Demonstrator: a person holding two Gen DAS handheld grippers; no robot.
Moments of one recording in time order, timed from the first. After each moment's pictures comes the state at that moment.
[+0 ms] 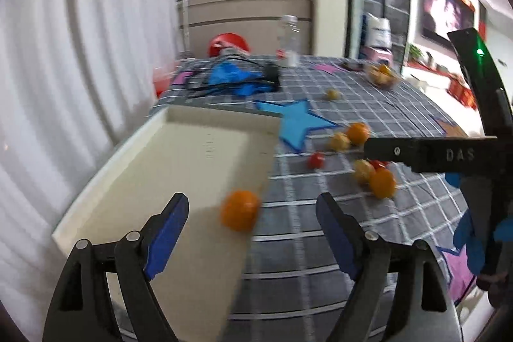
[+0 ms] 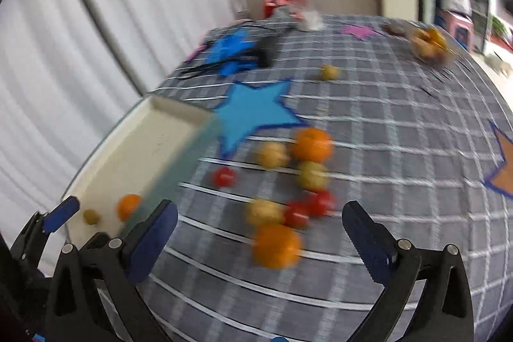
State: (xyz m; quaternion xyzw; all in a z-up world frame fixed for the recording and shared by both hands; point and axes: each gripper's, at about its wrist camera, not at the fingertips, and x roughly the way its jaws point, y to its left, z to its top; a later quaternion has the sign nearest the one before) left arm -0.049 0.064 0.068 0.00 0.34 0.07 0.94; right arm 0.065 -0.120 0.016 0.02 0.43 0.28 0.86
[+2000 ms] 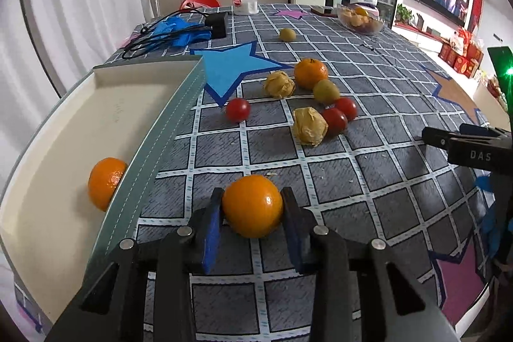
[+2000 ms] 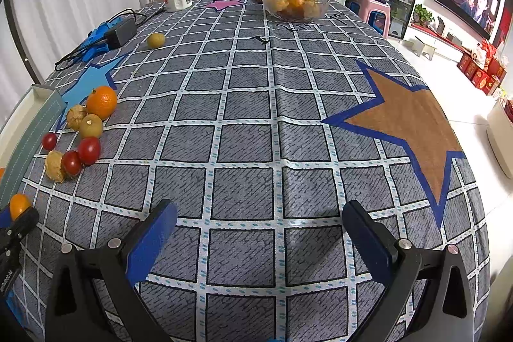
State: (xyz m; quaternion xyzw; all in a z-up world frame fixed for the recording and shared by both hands) left arm -0.004 -0.002 0.009 0.00 0.43 0.04 0.90; right arm 0.087 -0.241 -0.035 -0.04 0.44 0.10 0.89
